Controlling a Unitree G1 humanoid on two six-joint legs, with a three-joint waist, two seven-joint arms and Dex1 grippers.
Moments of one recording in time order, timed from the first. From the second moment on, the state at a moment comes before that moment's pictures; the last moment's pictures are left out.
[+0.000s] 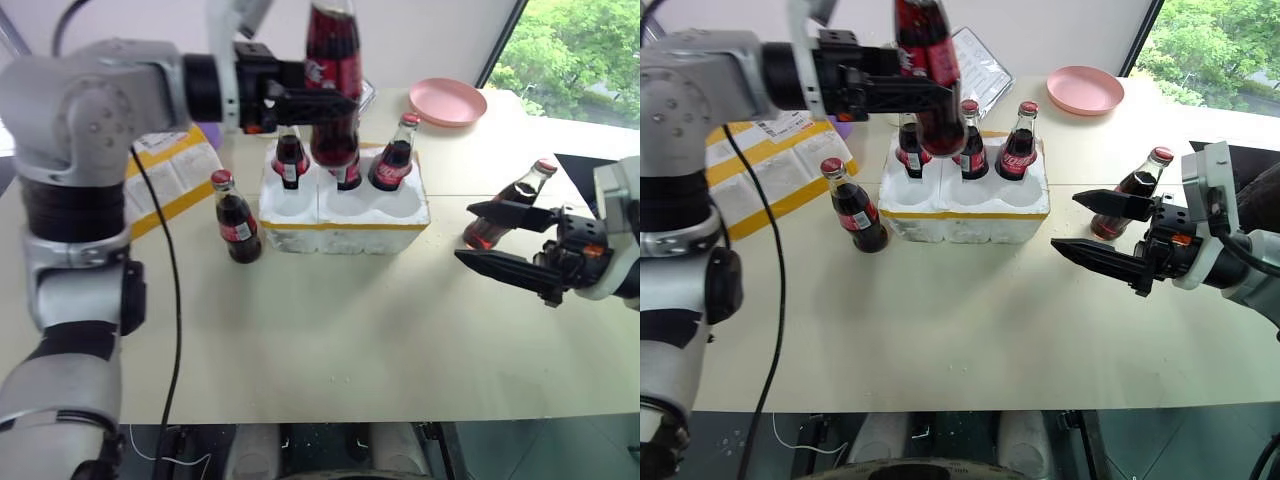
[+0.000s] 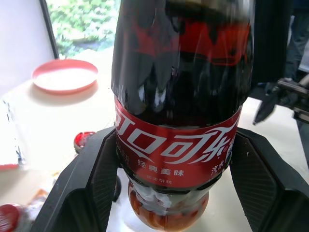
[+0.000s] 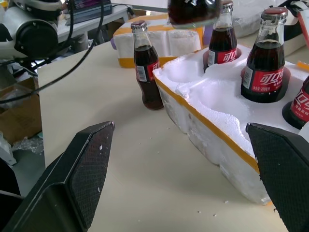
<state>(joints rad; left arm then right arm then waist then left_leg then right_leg) -1.28 0.51 -0.01 0.00 -0.68 1.24 -0.71 -0.12 -0.98 -0.54 -0.48 1.11 0.84 0.90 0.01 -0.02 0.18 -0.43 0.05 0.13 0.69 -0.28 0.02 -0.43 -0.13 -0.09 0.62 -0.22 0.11</state>
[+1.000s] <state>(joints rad) -1.09 0.25 -0.16 -0.06 -0.46 1.26 -0.33 -0.20 -0.98 -0.50 -0.47 1.09 0.82 0.85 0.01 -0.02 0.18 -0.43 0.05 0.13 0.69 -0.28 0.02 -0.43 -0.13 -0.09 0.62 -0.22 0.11</state>
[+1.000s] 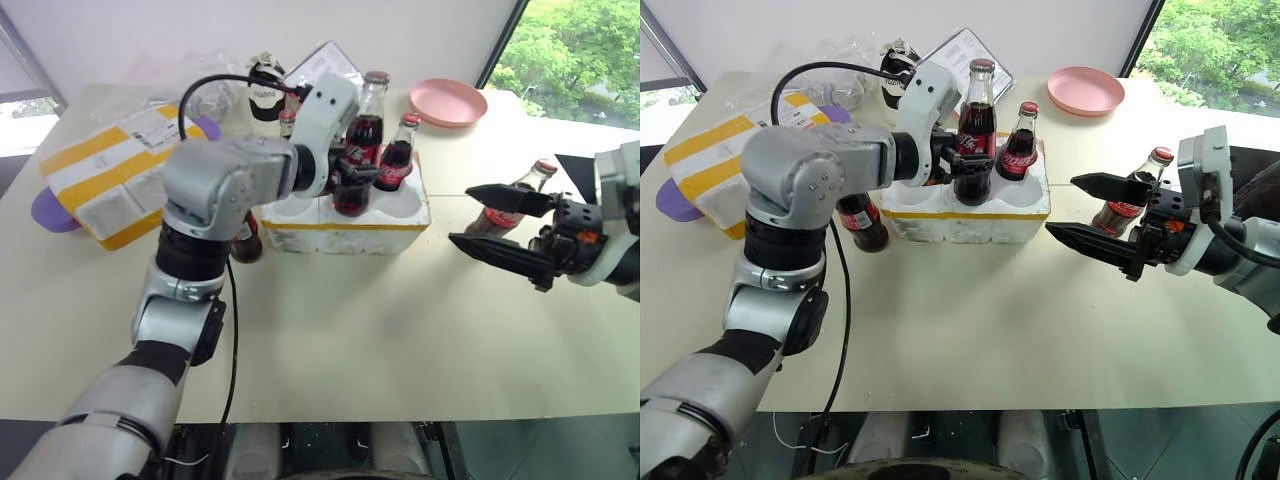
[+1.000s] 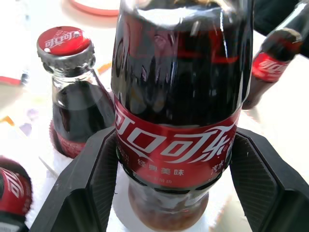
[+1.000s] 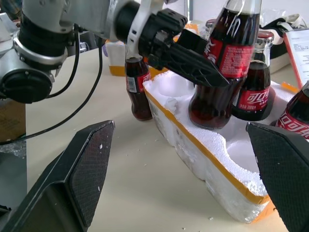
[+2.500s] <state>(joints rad) -1.11 0.87 0.11 -0.03 -0.58 1.06 -0.81 -0.29 -0.99 -0.42 -0.41 1.08 0.83 0.87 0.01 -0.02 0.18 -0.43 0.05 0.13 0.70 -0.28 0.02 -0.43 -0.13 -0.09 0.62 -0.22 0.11</state>
